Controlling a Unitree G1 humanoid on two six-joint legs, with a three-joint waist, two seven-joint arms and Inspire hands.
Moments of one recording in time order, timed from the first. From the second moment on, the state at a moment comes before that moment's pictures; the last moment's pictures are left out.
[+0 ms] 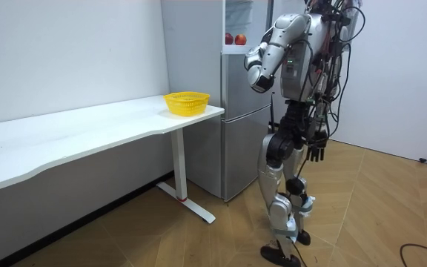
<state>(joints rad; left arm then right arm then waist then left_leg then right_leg) -0.16 0.32 -0.38 -0.52 -0.86 0.05 -0.80 0.03 -0.31 0.07 1.35 -0.40 0.09 0.15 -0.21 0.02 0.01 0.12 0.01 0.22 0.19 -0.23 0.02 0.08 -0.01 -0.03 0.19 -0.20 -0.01</state>
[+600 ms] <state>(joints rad) -0.15 0.32 0.04 -0.59 -0.77 -0.01 -0.56 0.11 -0.30 -0.01 1.36 -0.36 0.04 0.10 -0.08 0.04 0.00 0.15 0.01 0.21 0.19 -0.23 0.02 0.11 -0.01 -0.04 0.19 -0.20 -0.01</state>
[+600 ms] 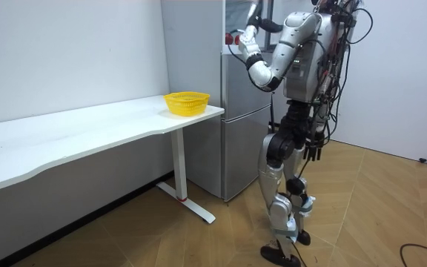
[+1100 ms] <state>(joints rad) 0.11 0.32 0.70 -0.54 -0.35 -0.20 0.22 0.24 -0.28 -0.22 1.31 -0.41 -0.01 0.04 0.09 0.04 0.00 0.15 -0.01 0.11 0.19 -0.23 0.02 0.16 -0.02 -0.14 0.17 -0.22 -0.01</state>
